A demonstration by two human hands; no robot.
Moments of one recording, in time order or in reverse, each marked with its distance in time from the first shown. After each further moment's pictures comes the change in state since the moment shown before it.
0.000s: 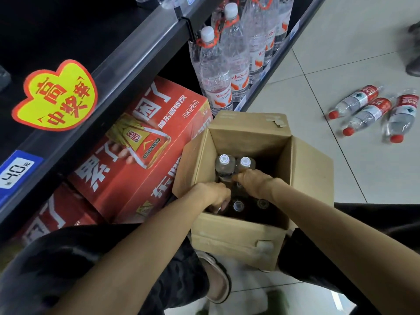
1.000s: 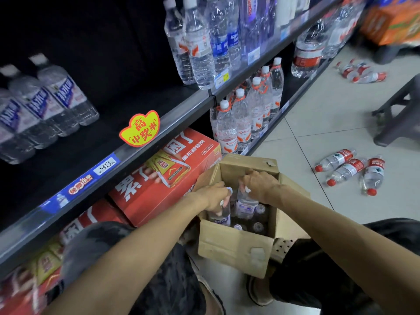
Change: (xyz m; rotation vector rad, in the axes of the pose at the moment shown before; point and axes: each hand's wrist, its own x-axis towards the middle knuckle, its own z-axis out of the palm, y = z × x) left_hand -0.137 0.021 -0.031 -0.147 0.506 -0.027; right_hand -0.095 -0.026 -0.102 -0.238 0.311 0.038
